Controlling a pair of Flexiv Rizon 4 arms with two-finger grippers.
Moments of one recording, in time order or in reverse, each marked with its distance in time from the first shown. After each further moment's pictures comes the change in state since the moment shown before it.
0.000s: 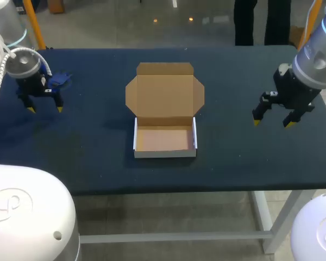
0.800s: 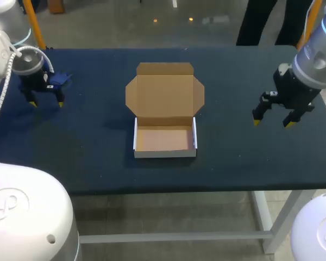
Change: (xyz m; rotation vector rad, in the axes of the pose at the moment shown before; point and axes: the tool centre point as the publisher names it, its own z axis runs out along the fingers) left arm -0.010 -0.039 0.017 0.037 -0.029 0.016; right arm 0.000 0.000 0.000 0.000 0.000 0.000
